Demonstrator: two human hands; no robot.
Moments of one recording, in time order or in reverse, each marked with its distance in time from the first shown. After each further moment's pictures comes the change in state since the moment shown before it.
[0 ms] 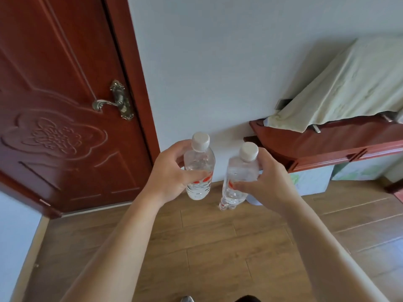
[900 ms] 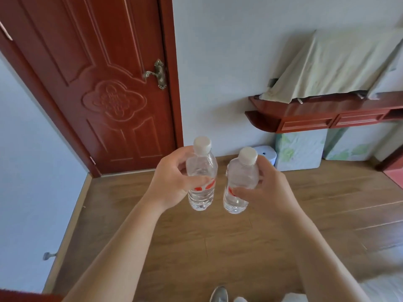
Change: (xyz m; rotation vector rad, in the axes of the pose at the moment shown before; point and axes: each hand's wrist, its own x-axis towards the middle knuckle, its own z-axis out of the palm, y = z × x) left_hand -0.477 0.061 0.025 0.041 0.034 0.048; right_hand -0.472 -0.028 0.009 0.047 0.003 -0.079
